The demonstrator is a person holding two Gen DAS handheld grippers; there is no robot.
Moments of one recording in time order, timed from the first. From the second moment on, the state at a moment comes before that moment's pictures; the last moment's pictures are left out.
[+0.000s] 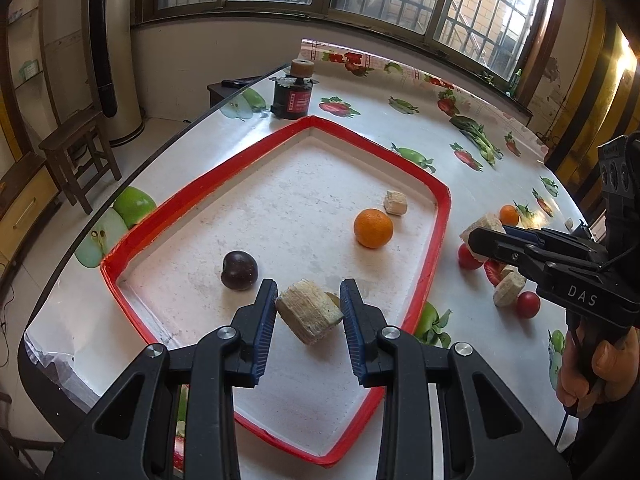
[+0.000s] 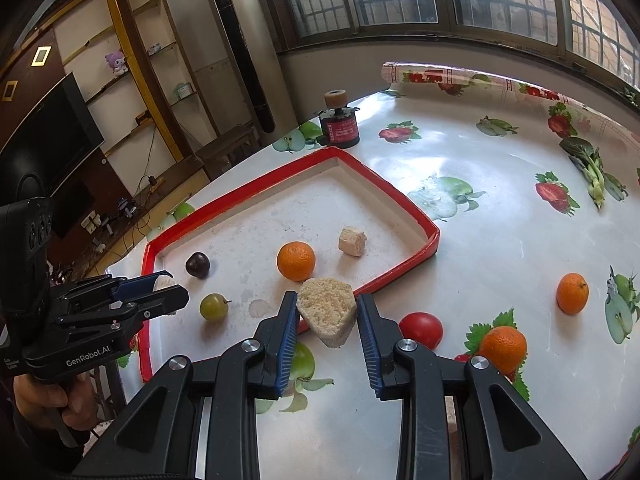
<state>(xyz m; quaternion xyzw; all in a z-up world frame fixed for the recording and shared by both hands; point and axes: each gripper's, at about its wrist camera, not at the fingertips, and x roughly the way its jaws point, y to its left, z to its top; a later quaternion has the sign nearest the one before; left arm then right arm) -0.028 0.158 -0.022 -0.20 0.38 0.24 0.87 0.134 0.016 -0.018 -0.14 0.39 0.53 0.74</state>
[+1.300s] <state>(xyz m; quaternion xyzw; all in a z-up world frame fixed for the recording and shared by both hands) 0.045 0.237 -0.058 -0.20 0.46 0.28 0.82 0.189 0.144 -0.069 -0.20 0.43 0.51 0.72</state>
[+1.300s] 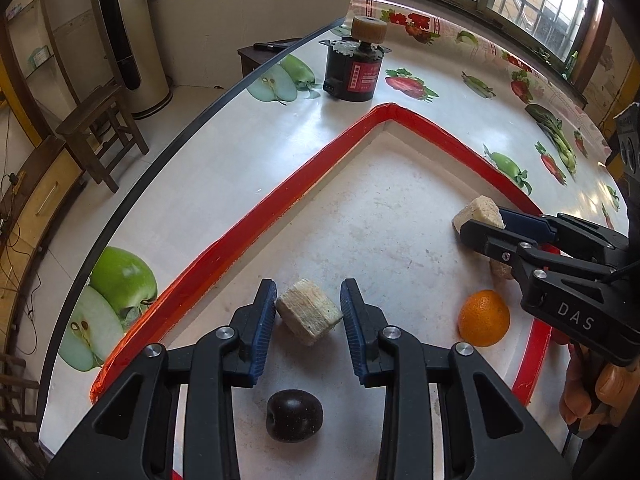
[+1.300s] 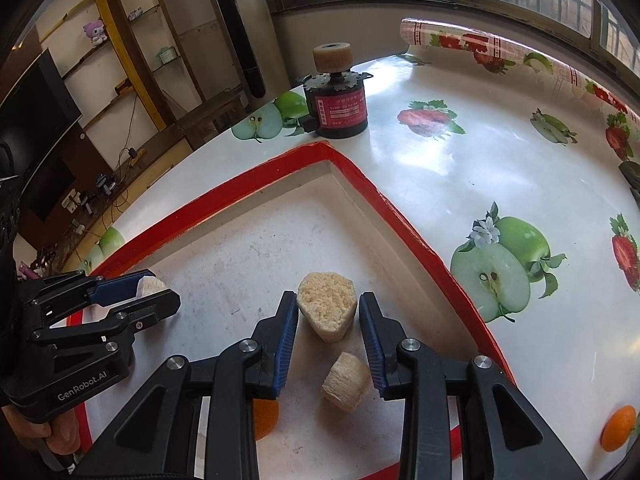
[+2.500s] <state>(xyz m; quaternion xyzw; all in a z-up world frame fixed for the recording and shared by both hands) 0.022 0.122 -0.007 -0.18 0.41 0.23 0.86 0.156 -0.068 0.008 -0.10 0.33 0.47 0.81</state>
